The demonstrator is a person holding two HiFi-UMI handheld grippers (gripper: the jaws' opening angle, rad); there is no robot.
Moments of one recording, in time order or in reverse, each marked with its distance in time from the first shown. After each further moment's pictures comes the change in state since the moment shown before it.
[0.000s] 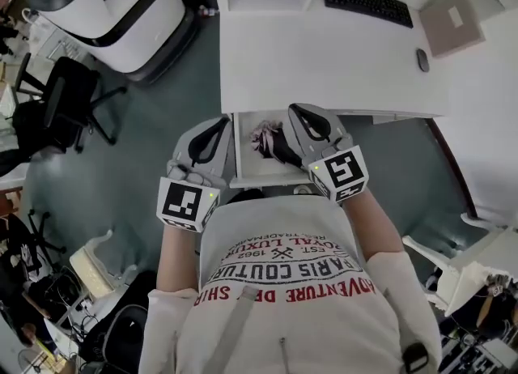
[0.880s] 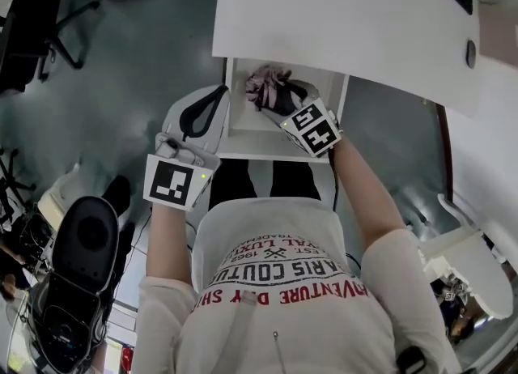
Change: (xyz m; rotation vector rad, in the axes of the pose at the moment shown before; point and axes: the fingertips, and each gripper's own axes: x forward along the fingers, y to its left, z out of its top) left arm 0.036 0.014 -0.161 -0.176 0.101 0.051; right arm 0.067 0.059 -0.312 0.077 0.741 0.384
